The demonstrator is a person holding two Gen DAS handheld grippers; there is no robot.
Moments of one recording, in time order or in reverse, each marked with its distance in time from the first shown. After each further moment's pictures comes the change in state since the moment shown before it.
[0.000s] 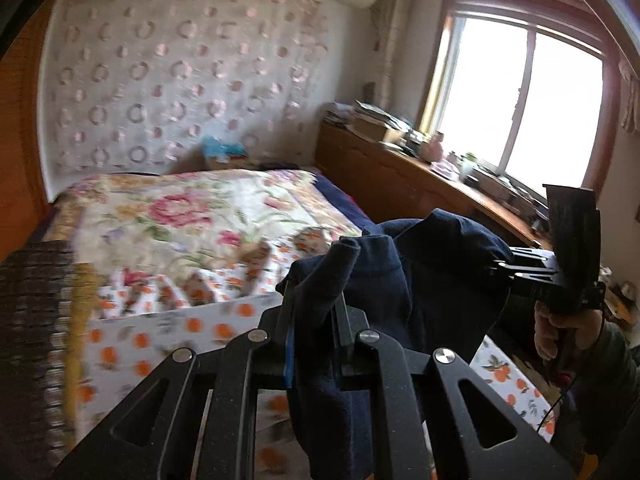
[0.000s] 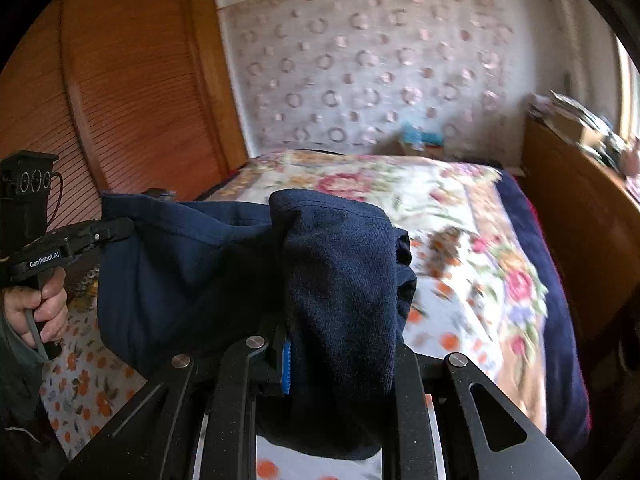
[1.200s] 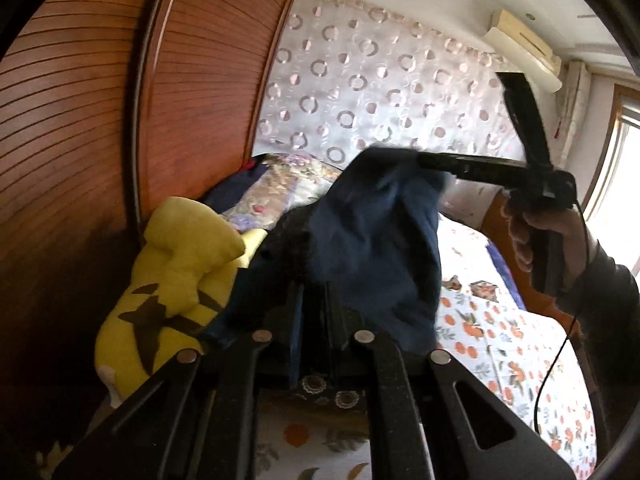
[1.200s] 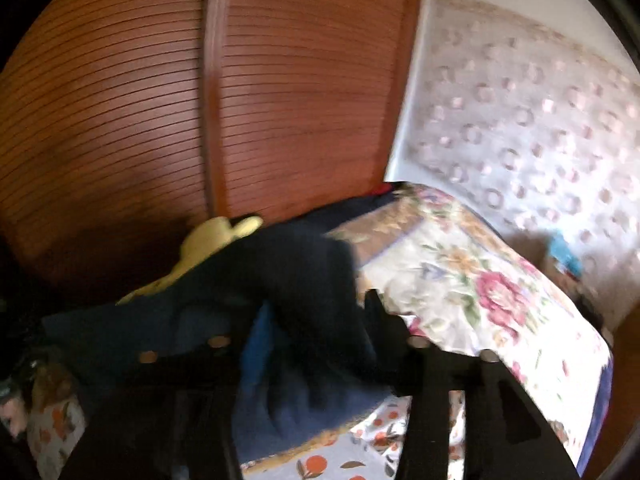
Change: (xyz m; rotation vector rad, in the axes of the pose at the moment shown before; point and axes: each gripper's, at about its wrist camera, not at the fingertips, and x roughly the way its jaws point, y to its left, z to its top) left arm -0.150 0.212 -0.120 -0.400 -0.136 0.525; right arm 0.321 0.241 0.172 -0.490 0.039 0.249
